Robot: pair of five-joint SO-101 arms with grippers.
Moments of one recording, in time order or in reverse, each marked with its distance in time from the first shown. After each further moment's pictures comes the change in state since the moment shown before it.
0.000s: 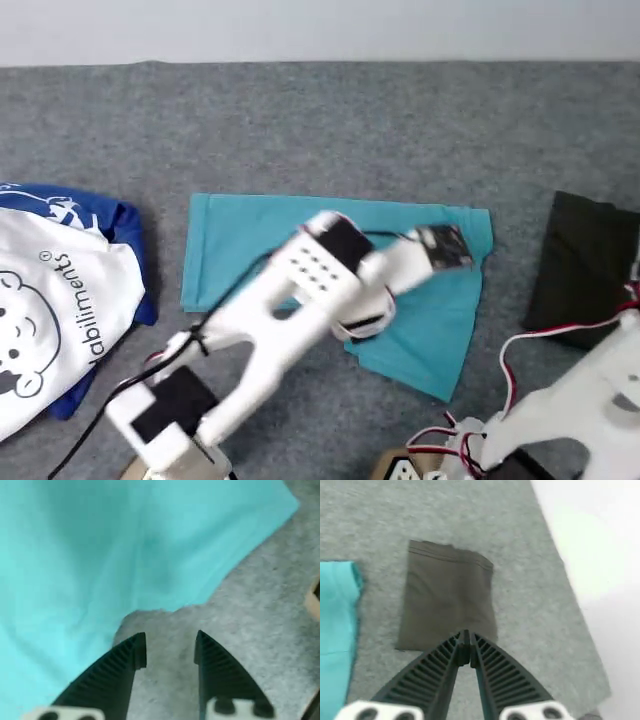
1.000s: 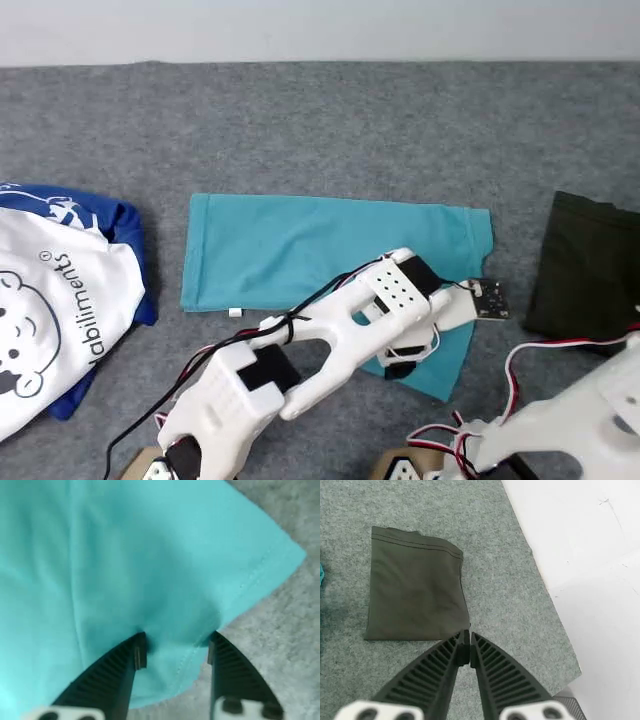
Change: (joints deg) left arm 7.0 28.7 -15.7 -4.7 0.0; right arm 6.6 -2.1 0.0 0.1 4.0
